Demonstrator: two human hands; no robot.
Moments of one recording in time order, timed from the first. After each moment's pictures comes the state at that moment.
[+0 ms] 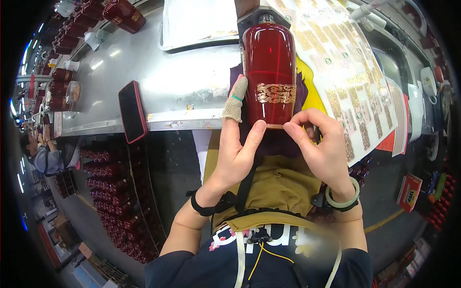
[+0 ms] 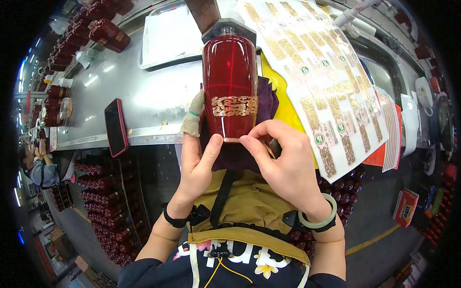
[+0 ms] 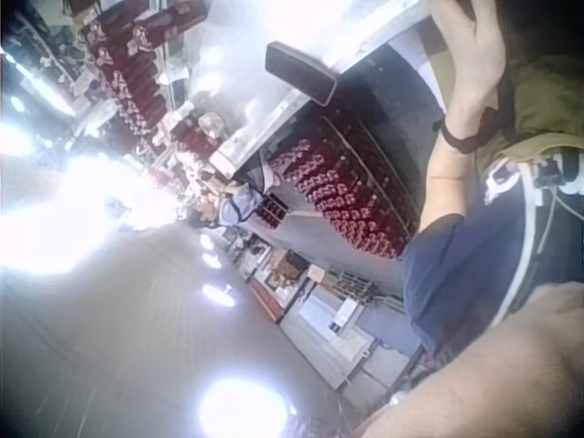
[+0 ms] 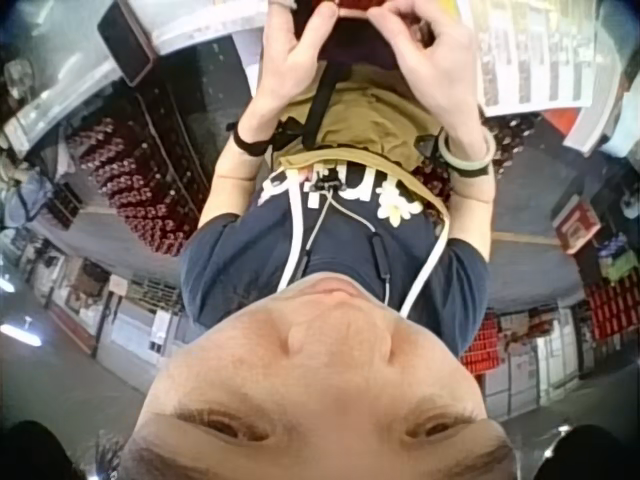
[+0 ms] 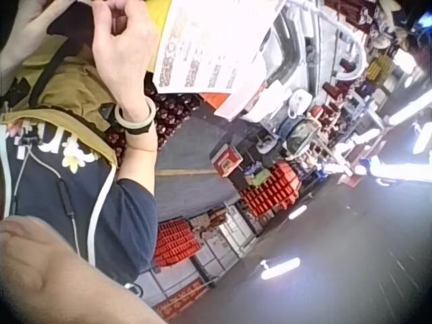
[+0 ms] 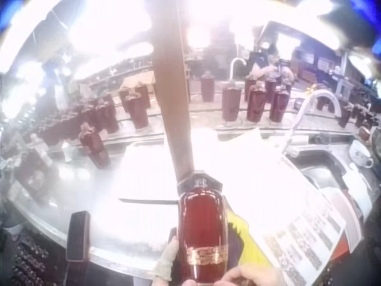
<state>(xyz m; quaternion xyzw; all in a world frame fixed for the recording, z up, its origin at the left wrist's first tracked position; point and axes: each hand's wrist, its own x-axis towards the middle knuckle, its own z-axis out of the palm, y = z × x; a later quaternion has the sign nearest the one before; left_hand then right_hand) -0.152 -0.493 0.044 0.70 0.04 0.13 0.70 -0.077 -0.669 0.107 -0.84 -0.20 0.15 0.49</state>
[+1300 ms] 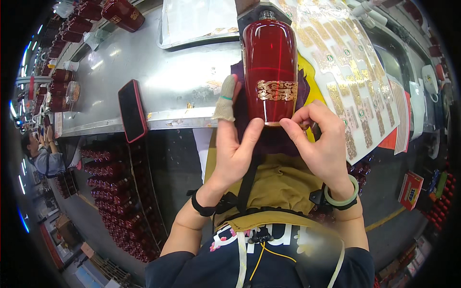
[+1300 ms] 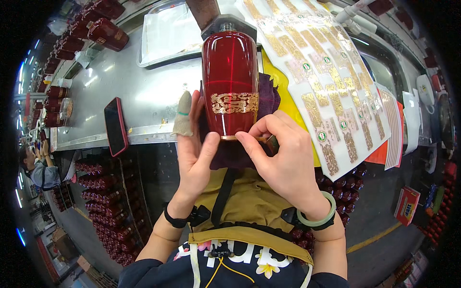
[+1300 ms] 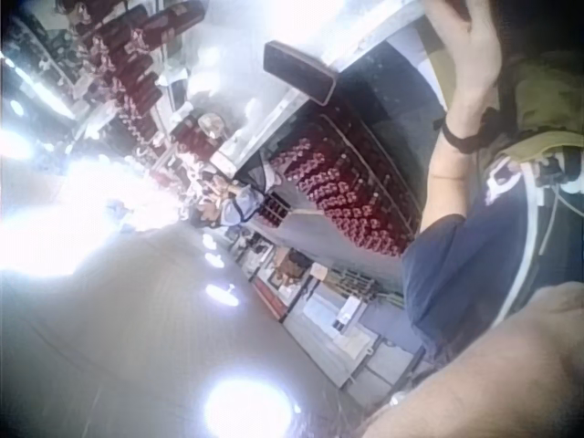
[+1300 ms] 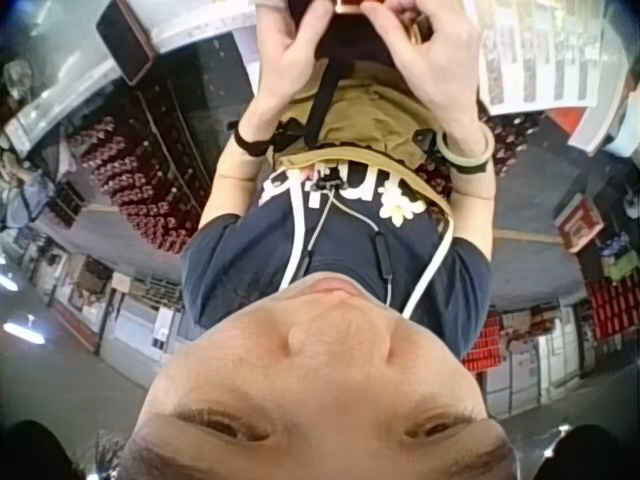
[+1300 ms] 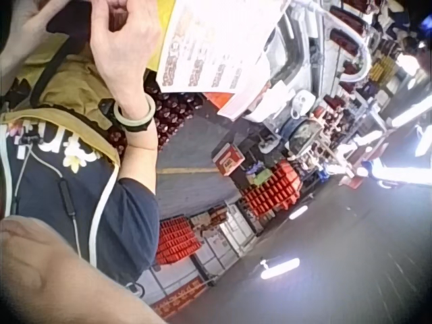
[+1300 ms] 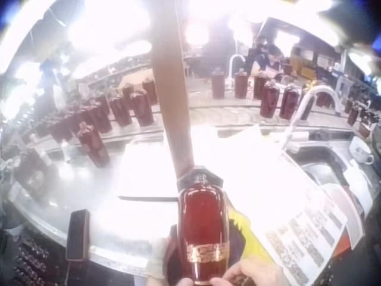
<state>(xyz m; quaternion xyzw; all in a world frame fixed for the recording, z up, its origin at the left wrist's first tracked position) -0.159 -0.496 0.038 0.69 0.04 0.17 0.70 -0.081 -0.664 0.095 -0.85 -0.24 0.05 0.47</state>
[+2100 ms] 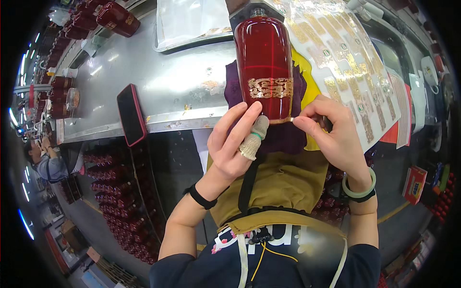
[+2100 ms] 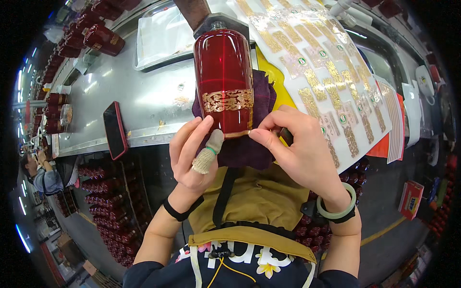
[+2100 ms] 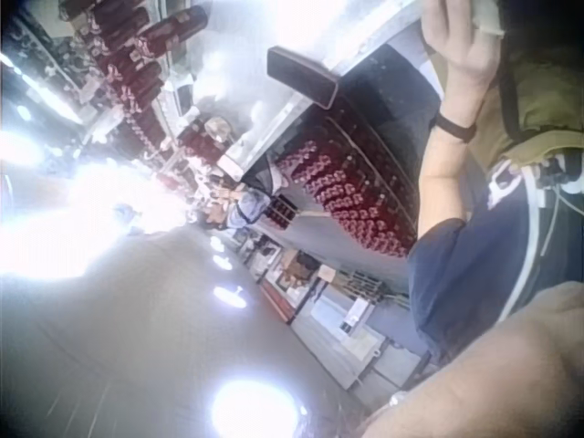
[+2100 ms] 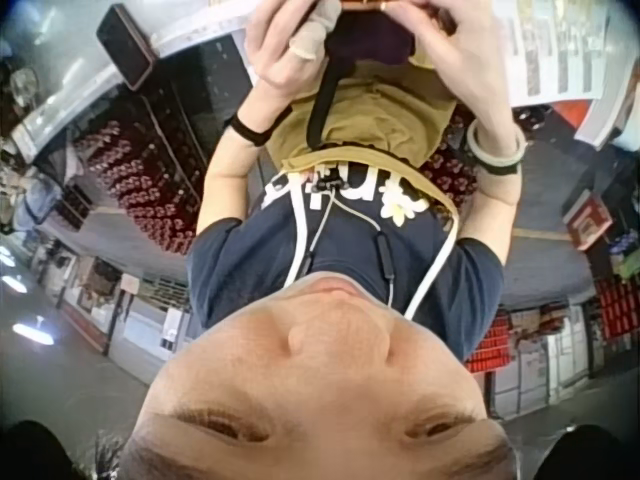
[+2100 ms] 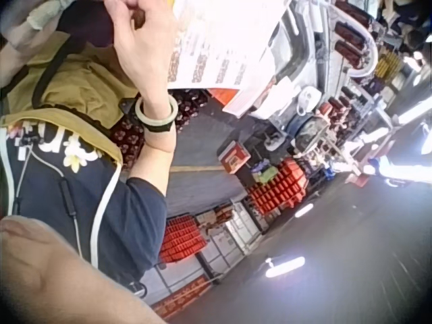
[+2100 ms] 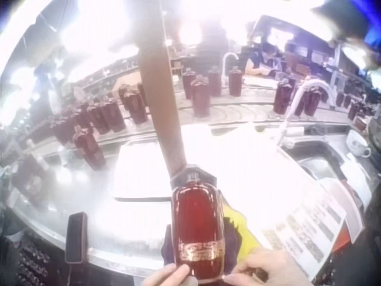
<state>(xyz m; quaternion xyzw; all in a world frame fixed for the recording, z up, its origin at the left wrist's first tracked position) -0.154 -0.491 0.034 0.87 -0.12 0.42 0.22 -0.061 -0.694 0.106 -0.83 -0.25 0.16 0.47</state>
